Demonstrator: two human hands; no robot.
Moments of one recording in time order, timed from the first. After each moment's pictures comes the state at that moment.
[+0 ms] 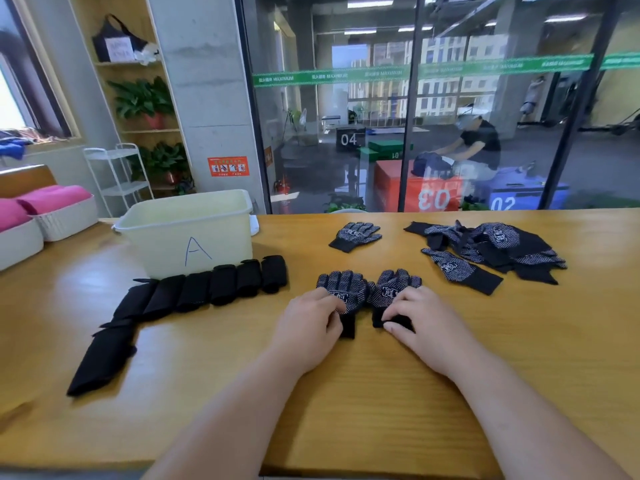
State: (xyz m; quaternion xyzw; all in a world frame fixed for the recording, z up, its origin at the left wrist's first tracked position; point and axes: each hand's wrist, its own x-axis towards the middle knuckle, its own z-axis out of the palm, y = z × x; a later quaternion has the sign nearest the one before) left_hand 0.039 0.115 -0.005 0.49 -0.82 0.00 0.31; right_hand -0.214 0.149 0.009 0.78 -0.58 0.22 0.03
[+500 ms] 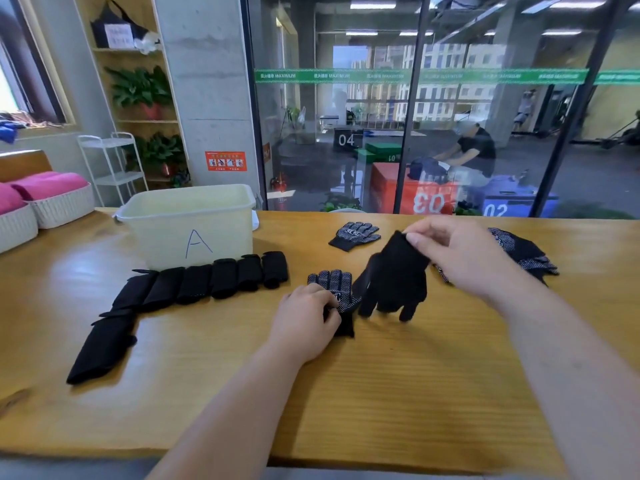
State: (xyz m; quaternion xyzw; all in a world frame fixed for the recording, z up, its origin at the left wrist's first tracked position) left_hand 0.045 0.108 -0.009 0.53 -0.79 -0.04 0.29; right_hand -0.218 0.162 0.136 0.70 -0.55 0.42 -0.15
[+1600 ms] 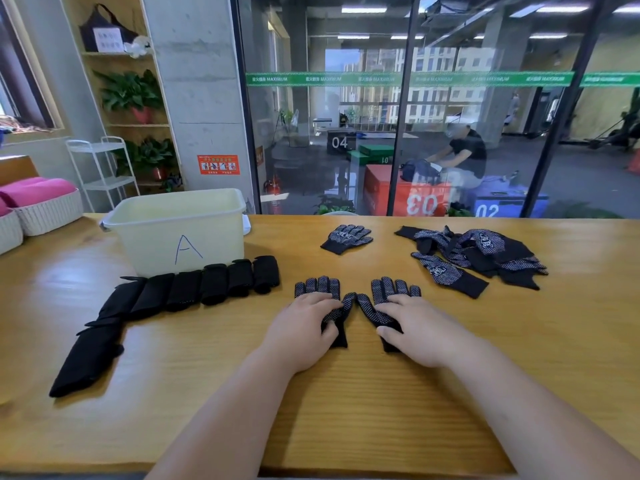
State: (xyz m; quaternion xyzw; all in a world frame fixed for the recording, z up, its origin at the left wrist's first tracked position) left_hand 0.040 0.115 -0.003 0.51 -0.83 -0.07 0.22; right_hand -0.205 0.157 0.039 0.74 -0.67 0.02 -0.09
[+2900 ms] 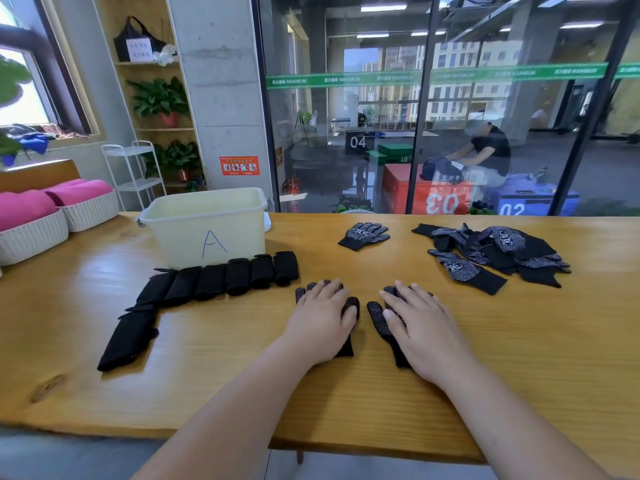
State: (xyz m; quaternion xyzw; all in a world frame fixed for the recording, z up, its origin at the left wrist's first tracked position) left_hand 0.036 0.132 0.008 0.56 -0.82 -0.08 0.15; right_hand -0.183 0.179 0.005 0.74 -0.65 0.18 0.00
